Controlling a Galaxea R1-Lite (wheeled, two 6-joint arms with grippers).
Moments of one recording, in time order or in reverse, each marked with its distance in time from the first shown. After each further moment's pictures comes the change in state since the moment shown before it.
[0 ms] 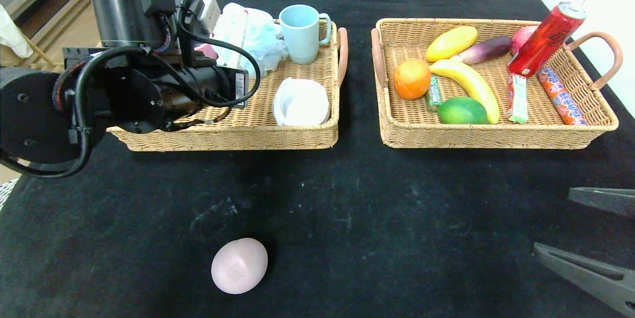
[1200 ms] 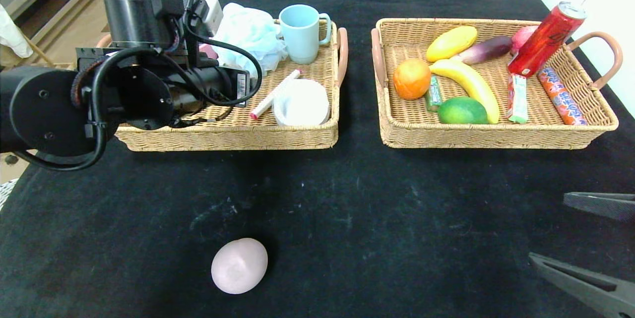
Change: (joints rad) left arm 0.013 0.030 -0.032 0.009 0.004 0.007; right arm 0.013 0.005 0.014 -0.001 -0.004 -0.037
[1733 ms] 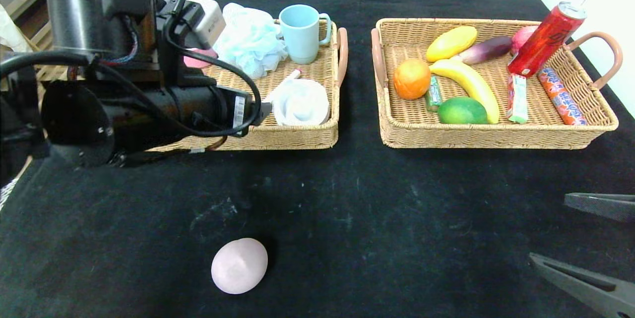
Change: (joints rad) left arm -0.152 -0.185 0.153 0.151 -0.010 -0.020; right arm -0.001 -0.002 0.004 0.000 -0.007 -0.001
